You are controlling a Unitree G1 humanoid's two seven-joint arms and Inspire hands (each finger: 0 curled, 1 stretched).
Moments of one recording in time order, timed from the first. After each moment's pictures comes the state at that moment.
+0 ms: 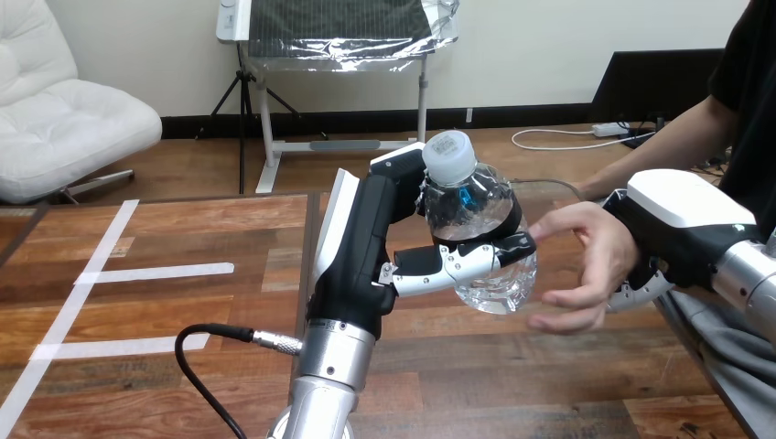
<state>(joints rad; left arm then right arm) -0.04 -0.04 -0.34 -0.07 0.25 -0.25 0.16 -0.34 -0.79 0.19 0.29 -0.60 -0.18 0.26</state>
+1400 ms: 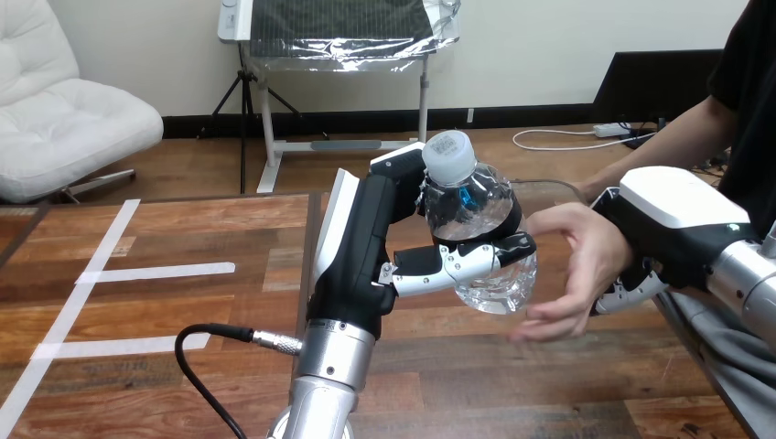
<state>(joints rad) -0.04 -0.04 -0.34 -0.07 0.25 -0.25 0.16 -0.32 -0.79 0.18 0.23 -0.61 -0.19 0.26</state>
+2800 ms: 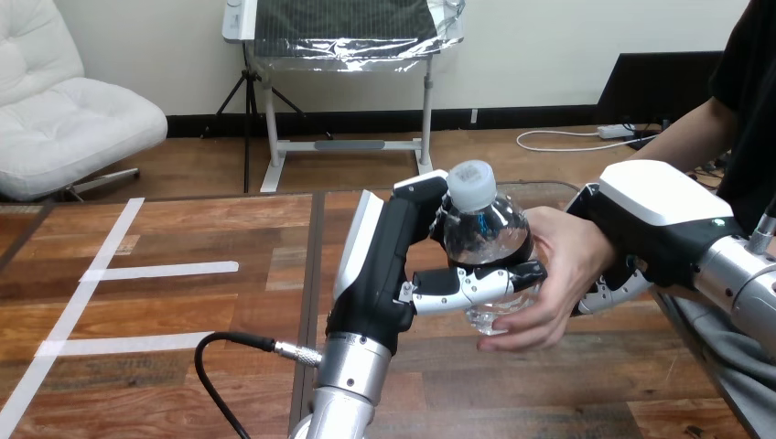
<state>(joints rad) -0.06 -0.04 -0.40 0.05 0.29 -0.25 0.20 -0.29 -0.79 0.18 0.11 -0.60 -0.16 0.31</state>
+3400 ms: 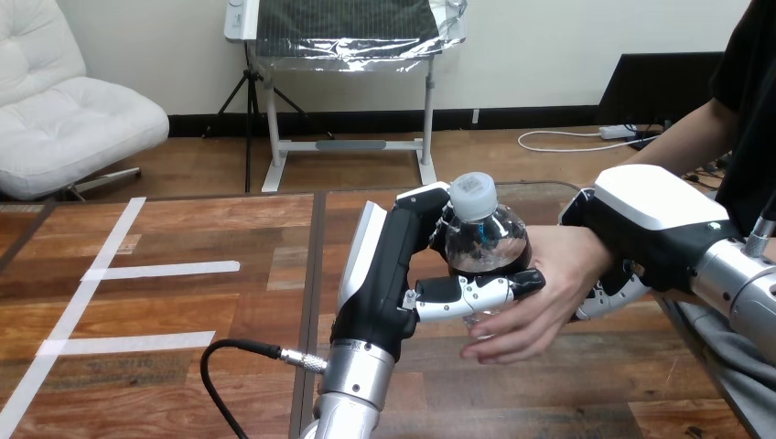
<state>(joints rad) -0.08 -0.04 -0.42 0.12 0.29 -0.28 0.25 -0.28 -0.79 0.18 0.09 -0.60 -0.15 0.33</state>
